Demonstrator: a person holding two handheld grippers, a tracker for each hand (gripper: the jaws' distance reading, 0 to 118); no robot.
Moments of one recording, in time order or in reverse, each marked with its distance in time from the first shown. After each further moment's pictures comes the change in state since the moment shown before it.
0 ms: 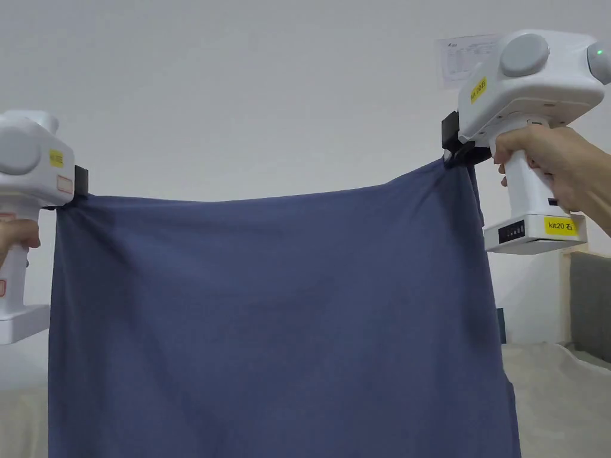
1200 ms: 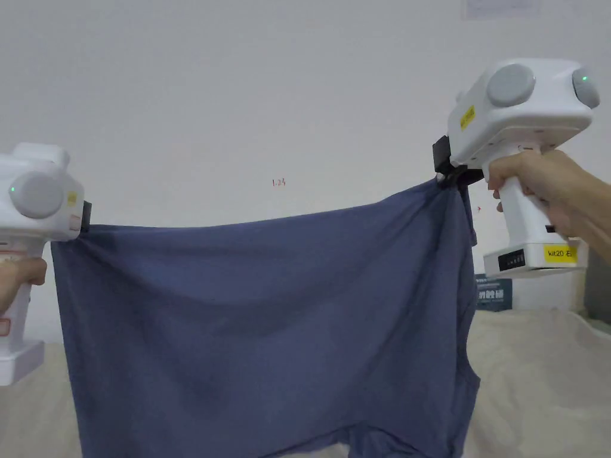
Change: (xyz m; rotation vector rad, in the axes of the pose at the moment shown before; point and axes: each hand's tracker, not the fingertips) left arm 0.045 -0.114 -0.149 -0.146 0.073 -0.078; right arm -0.002 -0.085 -0.154 -0.145 -0.063 0.087
